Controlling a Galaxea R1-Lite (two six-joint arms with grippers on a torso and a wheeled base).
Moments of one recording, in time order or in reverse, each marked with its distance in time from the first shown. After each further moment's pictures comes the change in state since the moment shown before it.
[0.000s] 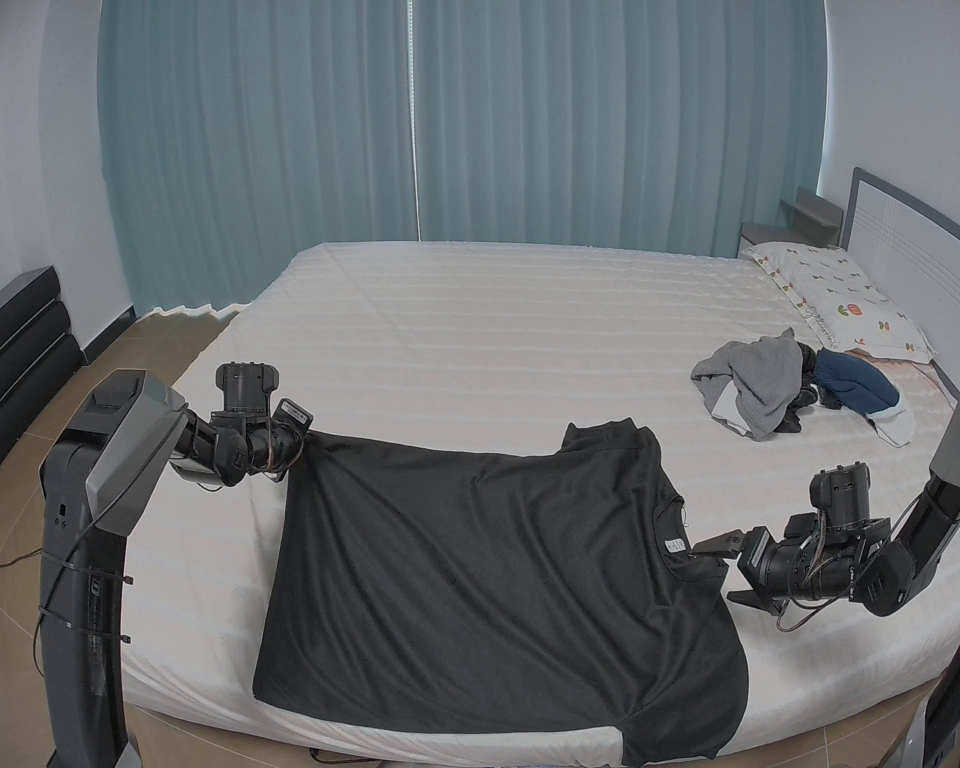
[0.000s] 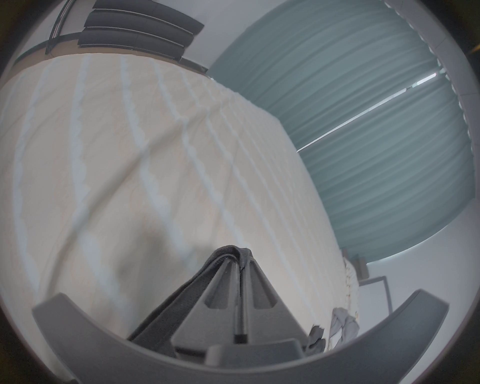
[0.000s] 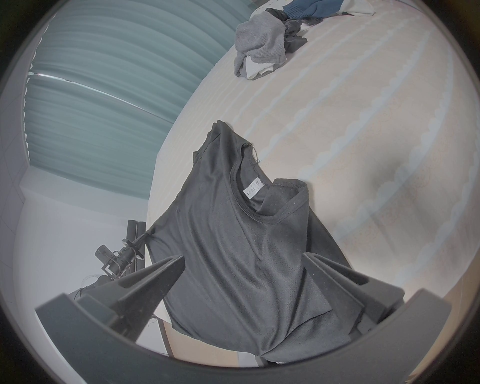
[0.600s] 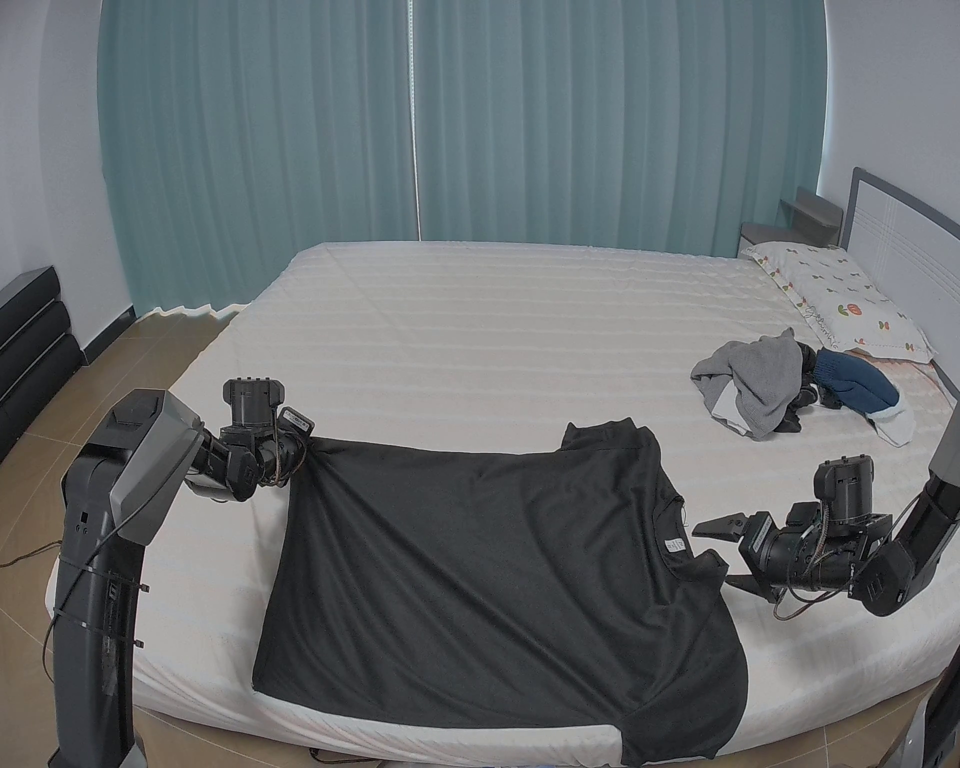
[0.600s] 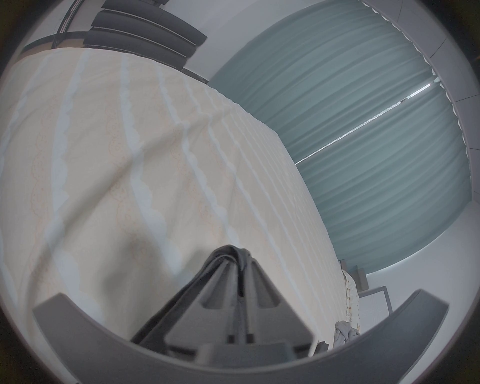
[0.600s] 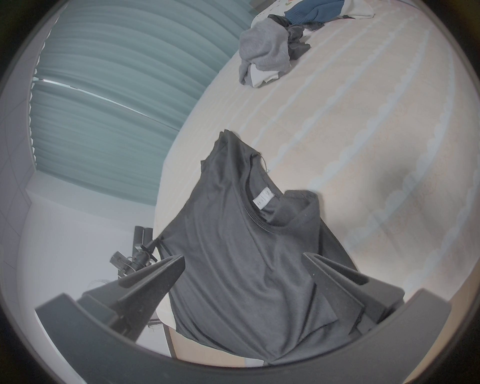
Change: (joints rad) left arm 0.009 0.083 -0.050 -0.053 0.056 -0.008; right arm -0.002 0.004 0.002 -0.110 -0.007 0.057
